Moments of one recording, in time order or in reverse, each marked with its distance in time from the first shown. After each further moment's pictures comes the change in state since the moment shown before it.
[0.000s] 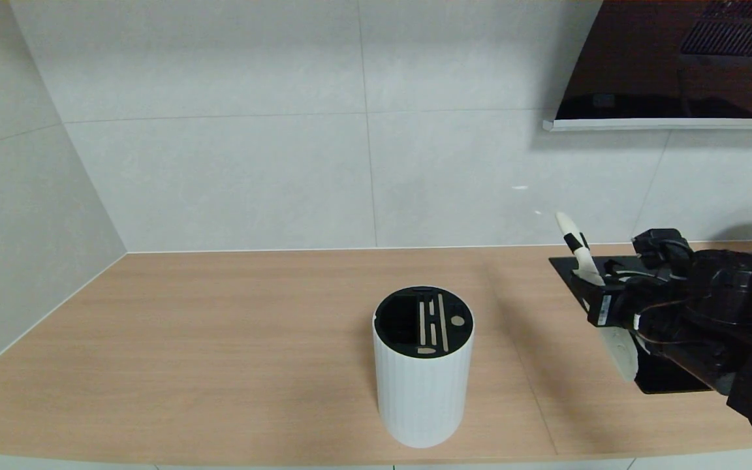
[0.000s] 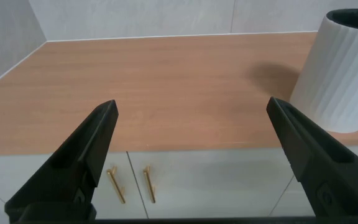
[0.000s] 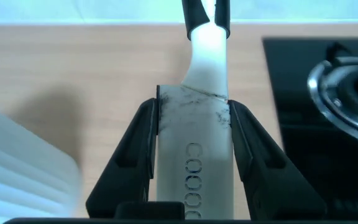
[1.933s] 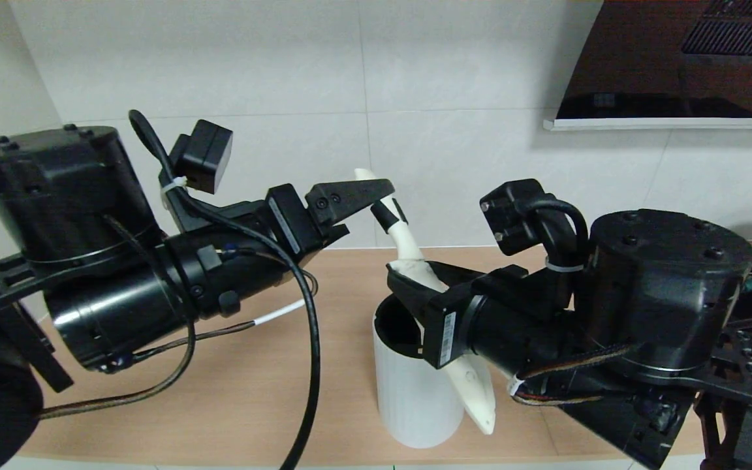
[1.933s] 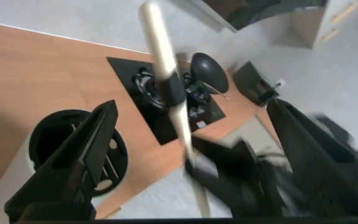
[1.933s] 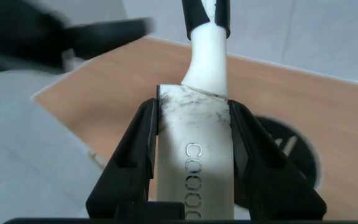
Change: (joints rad) left arm -0.615 1.535 -0.815 -0.722 -0.173 -0.782; right arm 0.738 -0.102 -0.385 0.354 -0.177 0.087
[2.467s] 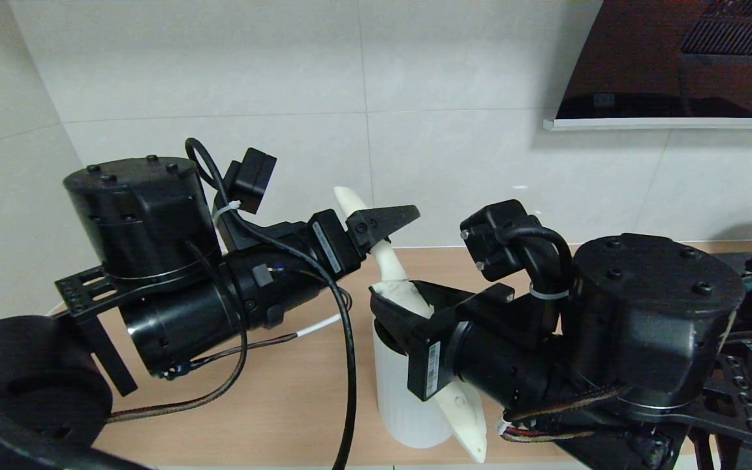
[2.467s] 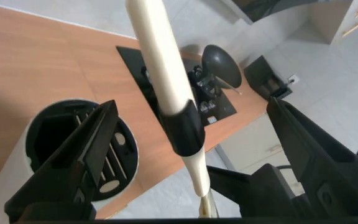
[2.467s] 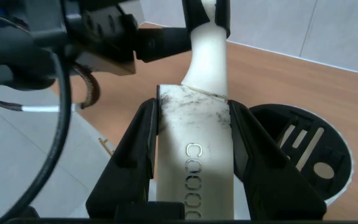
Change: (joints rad) left arm -0.031 0.083 0.004 -0.042 0.037 0.003; right arm 0.045 0.013 0.015 -0.008 -0.001 0.001
